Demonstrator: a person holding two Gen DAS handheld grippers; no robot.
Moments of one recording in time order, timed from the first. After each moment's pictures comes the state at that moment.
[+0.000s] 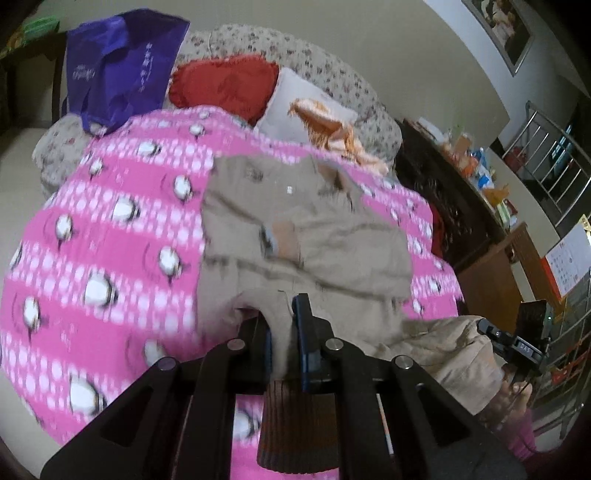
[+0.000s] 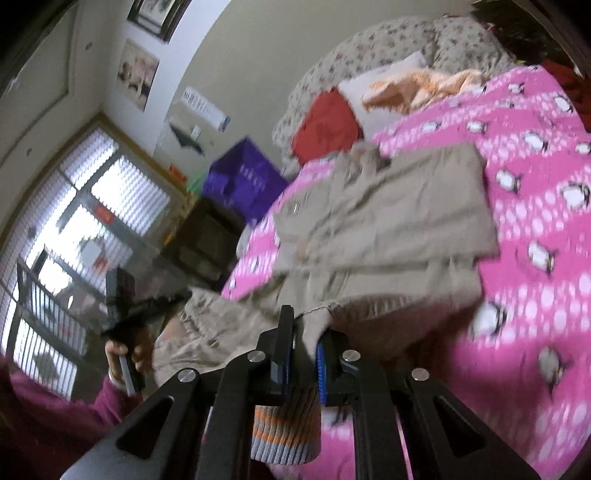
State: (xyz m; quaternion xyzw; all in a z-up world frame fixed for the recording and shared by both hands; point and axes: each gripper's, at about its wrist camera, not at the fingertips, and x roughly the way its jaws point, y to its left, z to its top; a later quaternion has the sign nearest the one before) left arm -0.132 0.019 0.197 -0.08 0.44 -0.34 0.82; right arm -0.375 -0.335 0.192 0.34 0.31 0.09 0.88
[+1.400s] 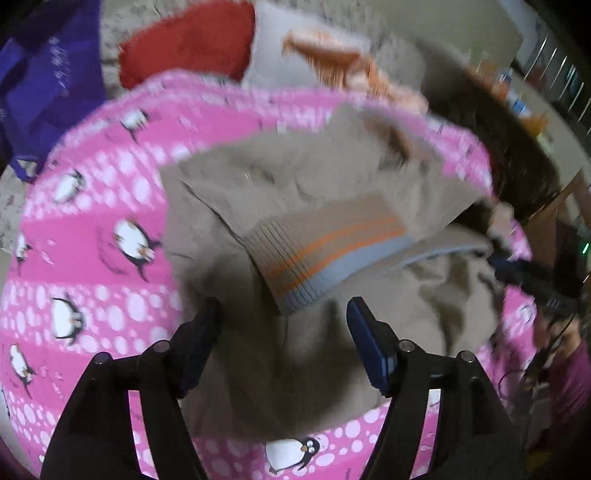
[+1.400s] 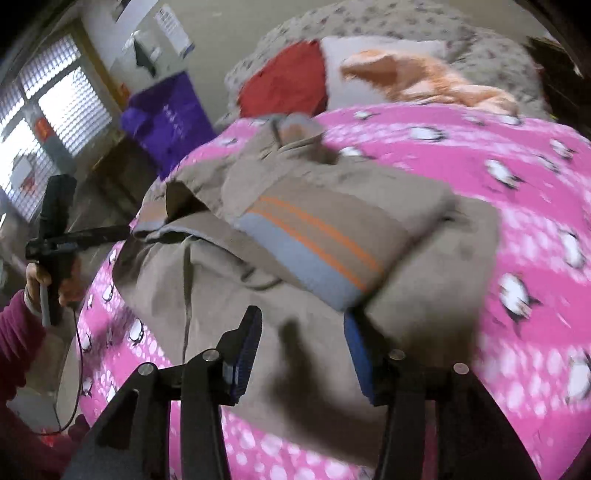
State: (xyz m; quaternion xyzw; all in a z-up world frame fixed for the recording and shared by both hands) left arm 0.011 -0.115 0.105 0.09 0.52 -0.34 0.78; right arm -0.172 -0.383 0.116 0.16 0.45 0.05 0.88
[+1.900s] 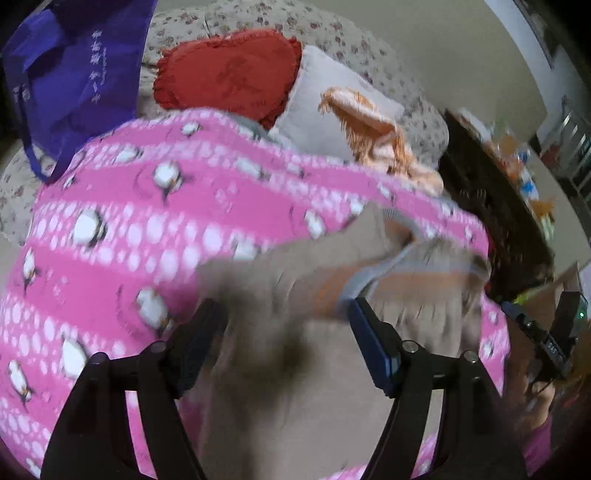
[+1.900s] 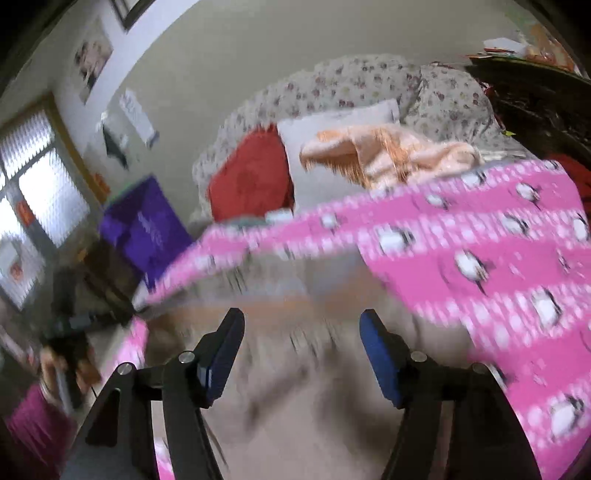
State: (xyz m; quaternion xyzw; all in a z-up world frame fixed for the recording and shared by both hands) left arm 0.063 -0.090 0.149 -0.03 0.49 -0.31 0.81; right arm -0.168 -0.422 0.182 0.22 0.33 -0.05 0.92
